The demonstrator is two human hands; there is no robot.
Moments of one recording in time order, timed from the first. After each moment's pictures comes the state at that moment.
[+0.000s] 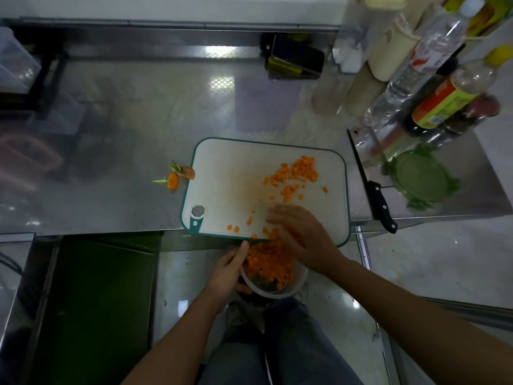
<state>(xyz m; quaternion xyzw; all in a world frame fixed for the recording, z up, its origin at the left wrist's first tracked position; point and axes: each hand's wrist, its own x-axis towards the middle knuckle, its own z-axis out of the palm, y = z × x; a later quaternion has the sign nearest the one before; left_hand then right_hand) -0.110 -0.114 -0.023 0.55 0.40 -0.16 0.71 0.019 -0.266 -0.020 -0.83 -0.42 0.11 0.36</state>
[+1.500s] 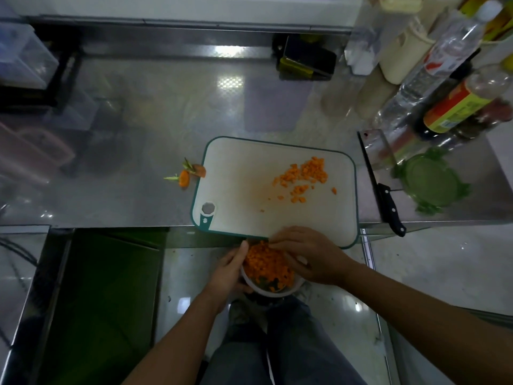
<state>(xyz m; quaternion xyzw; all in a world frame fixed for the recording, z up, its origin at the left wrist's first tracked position) -0.119 -0.104 -0.021 0.53 0.42 -0.16 0.72 0.009 -0.272 -0.015 -0.77 -0.57 0.13 0.26</state>
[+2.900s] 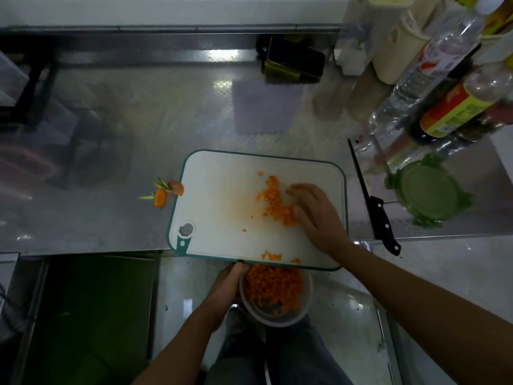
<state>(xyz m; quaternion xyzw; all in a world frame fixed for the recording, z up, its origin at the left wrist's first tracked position) -0.085 -0.122 -0.038 0.55 0.40 -0.21 0.70 0.101 -0.275 -0.040 -0.85 -0.36 0.07 0.37</state>
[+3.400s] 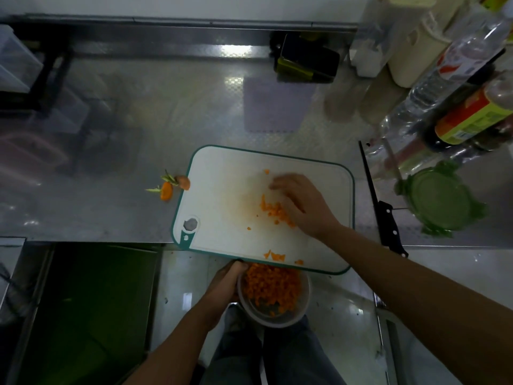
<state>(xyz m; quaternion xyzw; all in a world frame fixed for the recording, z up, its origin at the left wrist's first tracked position) -0.090 -0.118 -0.041 0.56 0.41 -0.21 0.69 0.120 -0.235 -0.036 -0.81 -0.43 0.10 0.39</state>
